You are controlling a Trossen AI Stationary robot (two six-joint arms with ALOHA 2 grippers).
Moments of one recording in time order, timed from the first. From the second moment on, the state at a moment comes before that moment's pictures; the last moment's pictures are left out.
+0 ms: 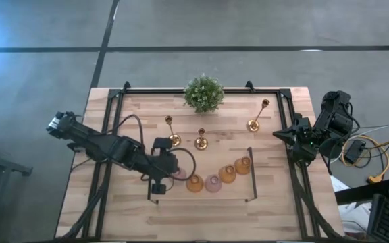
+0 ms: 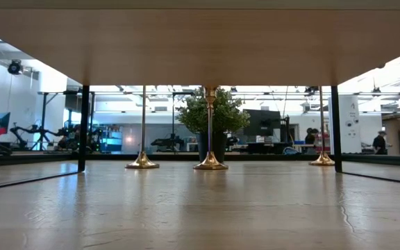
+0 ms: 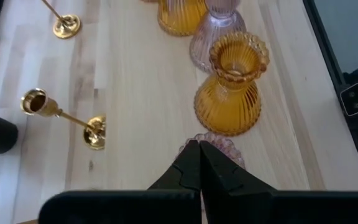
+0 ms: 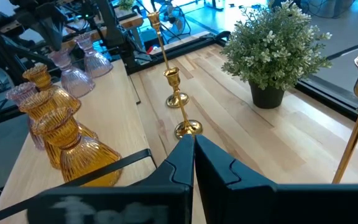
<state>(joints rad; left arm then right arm) -0.43 1.45 1.50 -0.91 -0.30 -0.21 1.01 0.30 0.68 -1.12 1.12 0.99</state>
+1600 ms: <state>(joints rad) 0.23 0.83 0.92 -0.42 -0.19 0.09 1.01 0.30 0.68 -1.12 1.12 0.99</state>
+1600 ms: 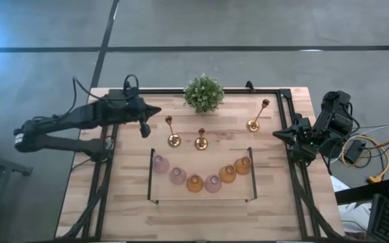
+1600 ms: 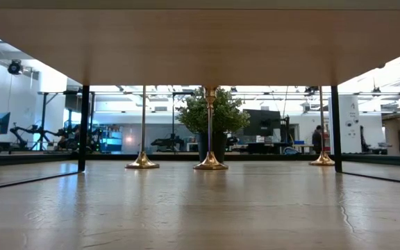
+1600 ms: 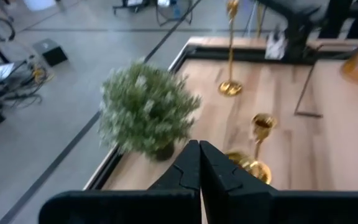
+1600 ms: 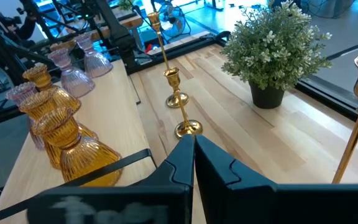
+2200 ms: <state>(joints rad) 0.61 0.88 0.67 -0.18 0.24 0.12 1.01 0.30 0.68 -1.12 1.12 0.99</state>
